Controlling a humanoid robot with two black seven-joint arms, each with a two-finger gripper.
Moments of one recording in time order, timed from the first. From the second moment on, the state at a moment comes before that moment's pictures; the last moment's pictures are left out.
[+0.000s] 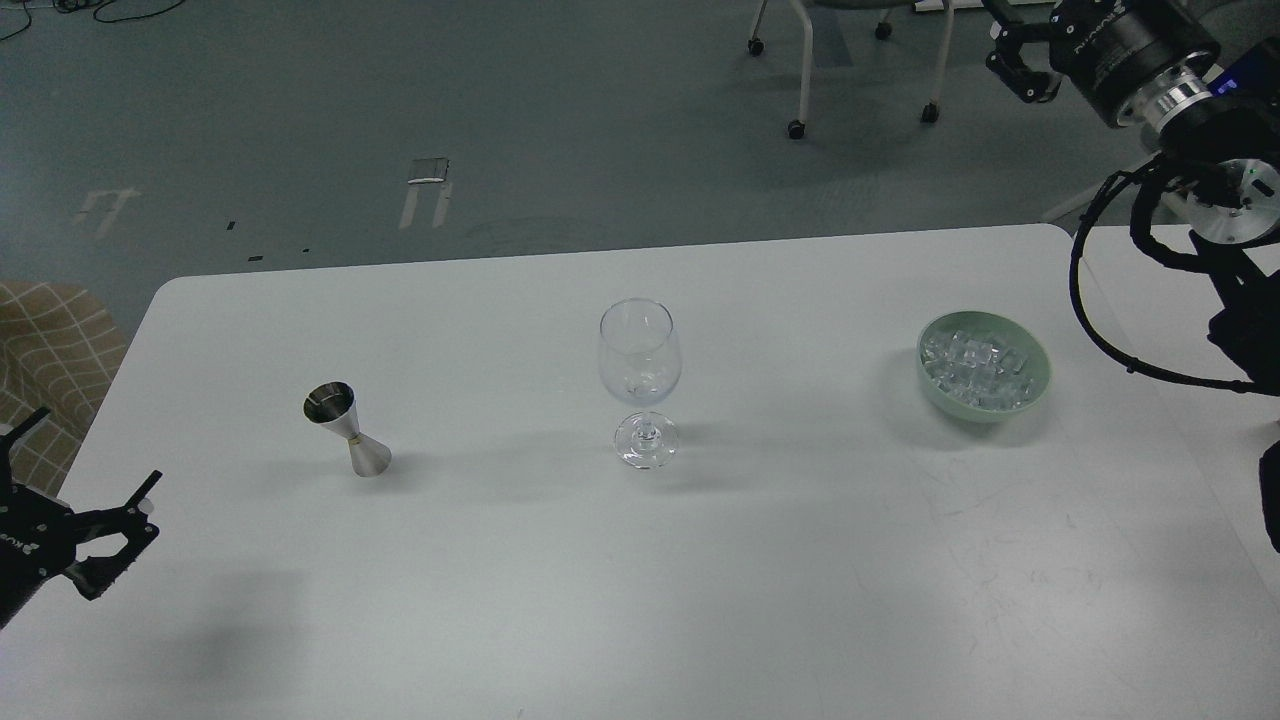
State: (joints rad) left arm 0.19 1.32 -0.75 -1.60 -0.61 -0.49 -0.49; right arm 0.98 -0.37 0.99 0.57 -0.31 0.49 0.16
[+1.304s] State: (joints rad) left arm 0.11 0.93 -0.74 -1.48 -0.62 -0.49 -0.43; right arm 0.98 -0.38 0.99 0.57 -0.31 0.49 0.12
